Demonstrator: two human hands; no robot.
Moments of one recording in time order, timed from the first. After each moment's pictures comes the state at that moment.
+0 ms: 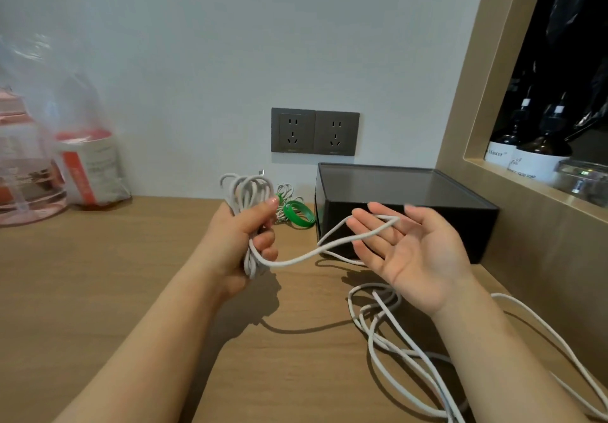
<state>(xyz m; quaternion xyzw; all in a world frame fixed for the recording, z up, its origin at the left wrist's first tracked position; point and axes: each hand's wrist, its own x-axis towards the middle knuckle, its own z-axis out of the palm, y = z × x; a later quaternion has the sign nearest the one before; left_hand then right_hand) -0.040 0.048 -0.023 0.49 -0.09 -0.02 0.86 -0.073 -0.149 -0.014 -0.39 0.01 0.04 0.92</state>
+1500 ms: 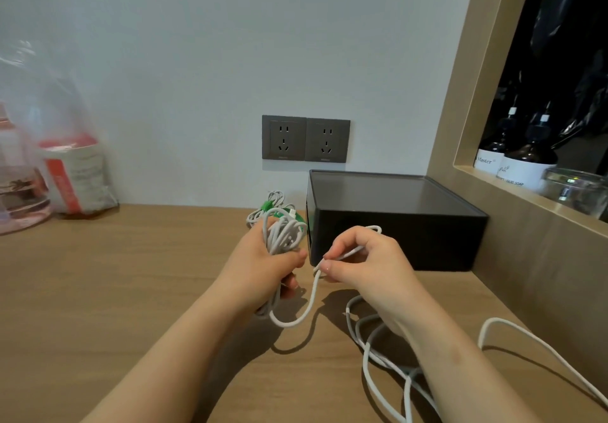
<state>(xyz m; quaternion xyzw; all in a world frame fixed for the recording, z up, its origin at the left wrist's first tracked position) -0.049 0.025 -0.036 0.74 -0.10 -0.01 0.67 -0.071 -0.129 -0.030 -0.82 -0.06 -0.11 0.56</state>
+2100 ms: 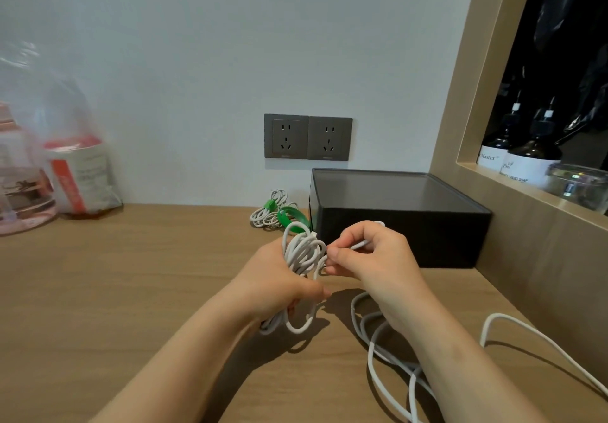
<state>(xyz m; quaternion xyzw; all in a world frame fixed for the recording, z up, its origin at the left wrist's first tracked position) -0.055 0.020 -0.038 0.81 -0.12 -0.07 0.57 -0.069 -0.125 -0.030 -0.78 -0.03 -0.12 0.61</state>
